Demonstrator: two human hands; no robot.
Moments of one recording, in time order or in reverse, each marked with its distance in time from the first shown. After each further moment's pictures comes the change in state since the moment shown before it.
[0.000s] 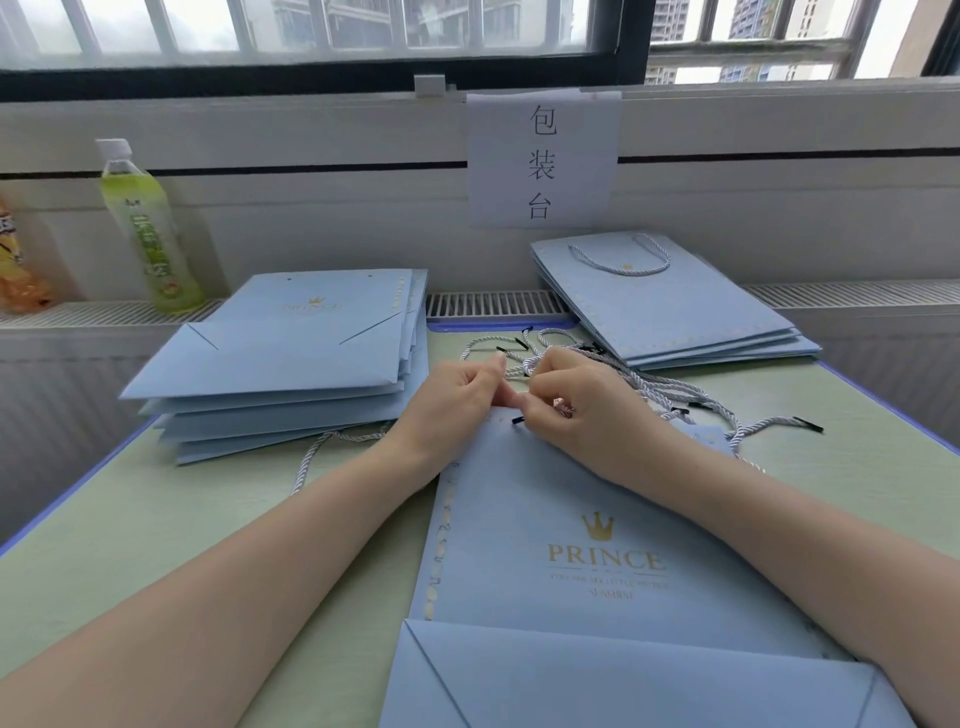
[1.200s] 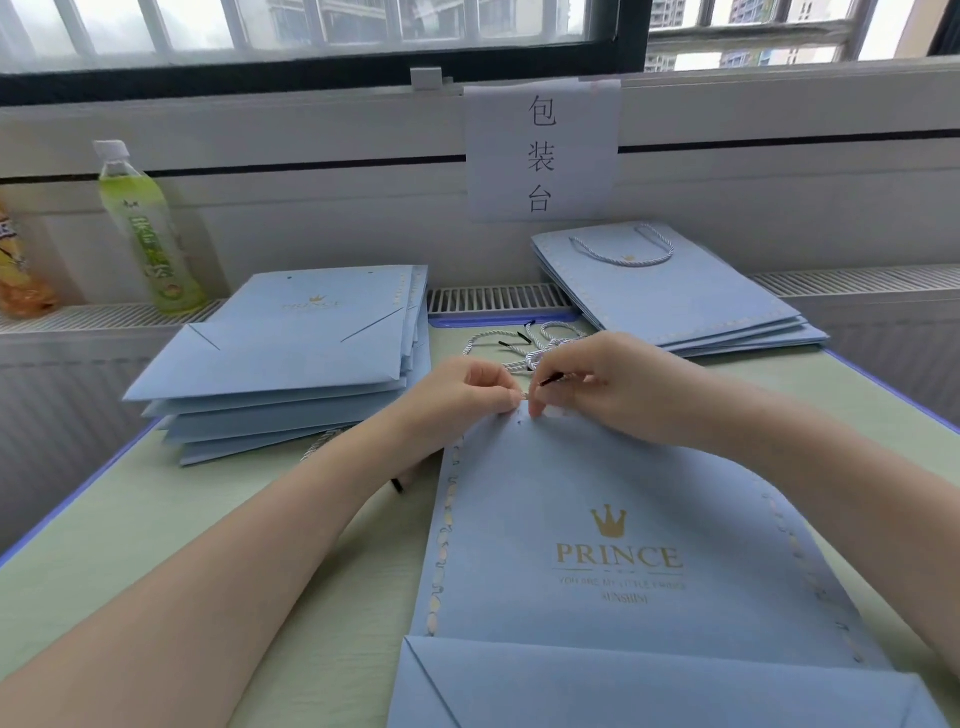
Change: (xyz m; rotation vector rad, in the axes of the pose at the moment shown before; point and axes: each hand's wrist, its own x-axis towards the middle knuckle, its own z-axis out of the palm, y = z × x) left_hand -0.001 0.009 -0.015 0.064 -0.275 -0.106; right_hand 0.008 -0.017 -0.040 -0.066 -0.308 0.051
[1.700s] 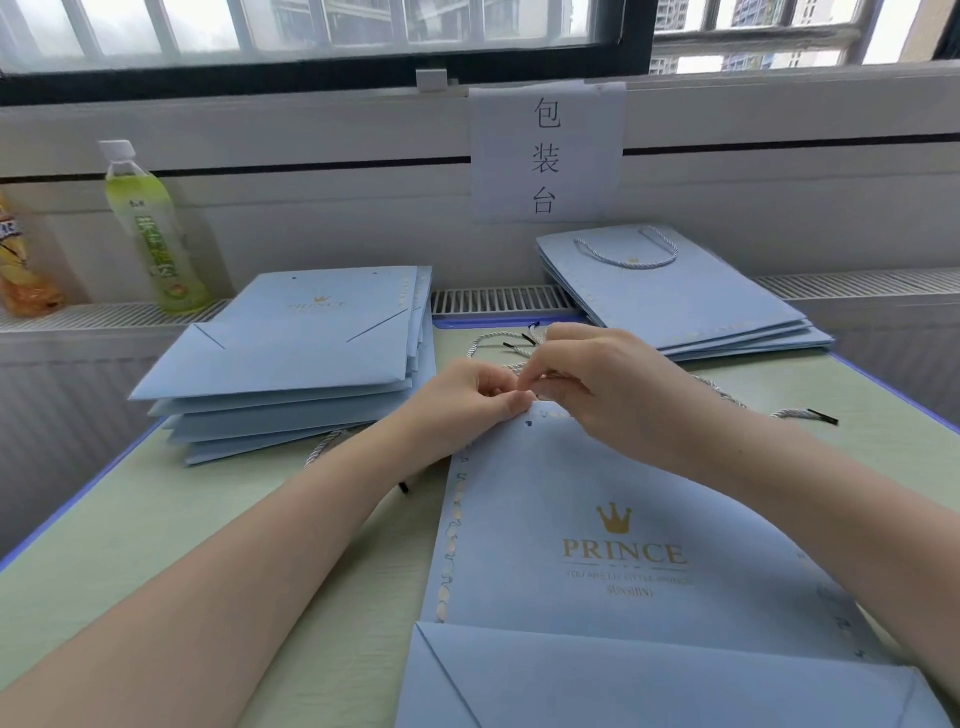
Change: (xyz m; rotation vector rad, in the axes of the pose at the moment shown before) left_hand 0.002 -0.006 0.001 0.079 0.039 0.050; right_hand 0.003 -0.003 0.012 -0.220 0.224 -0.160
